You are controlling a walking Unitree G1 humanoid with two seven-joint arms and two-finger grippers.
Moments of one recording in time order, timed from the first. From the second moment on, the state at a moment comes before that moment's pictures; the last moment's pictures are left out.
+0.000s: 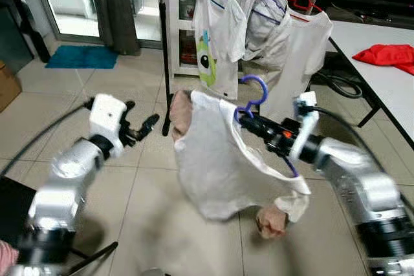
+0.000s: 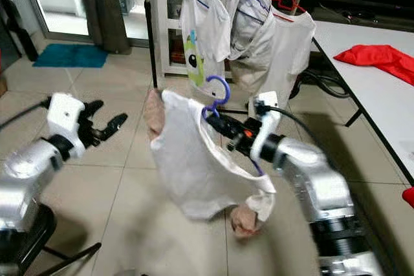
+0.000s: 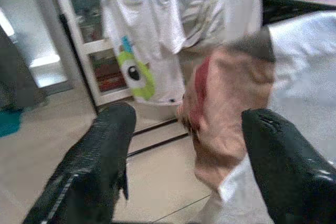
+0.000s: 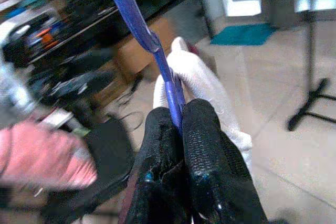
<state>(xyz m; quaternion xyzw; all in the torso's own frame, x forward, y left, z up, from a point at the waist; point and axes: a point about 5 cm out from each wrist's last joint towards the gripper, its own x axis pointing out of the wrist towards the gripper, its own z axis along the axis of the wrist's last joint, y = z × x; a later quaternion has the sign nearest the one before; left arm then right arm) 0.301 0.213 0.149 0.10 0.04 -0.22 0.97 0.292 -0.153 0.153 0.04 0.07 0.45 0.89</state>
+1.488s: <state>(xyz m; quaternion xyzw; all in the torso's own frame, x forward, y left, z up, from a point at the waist) 0.281 0.227 0.146 0.00 0.10 -0.41 0.90 0.273 -0.167 0.190 0.09 0.04 0.58 0.81</state>
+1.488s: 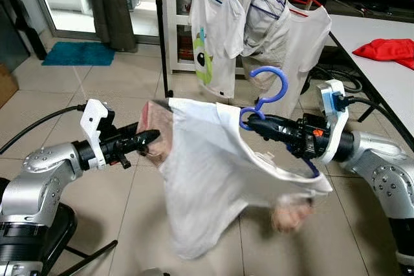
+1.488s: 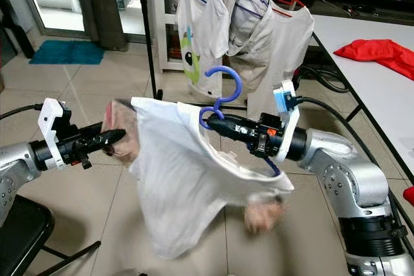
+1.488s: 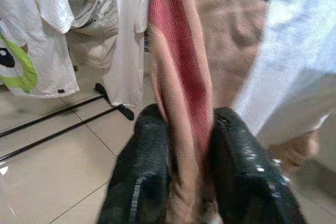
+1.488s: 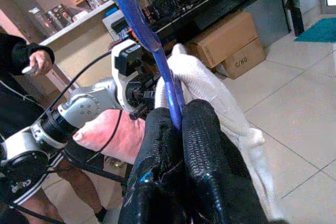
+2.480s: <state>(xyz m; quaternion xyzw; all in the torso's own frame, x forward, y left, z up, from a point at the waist) 0.310 0.258 0.160 -0.08 -0.01 -0.23 0.97 0.275 -0.171 0.191 0.09 0.04 0.56 0.82</state>
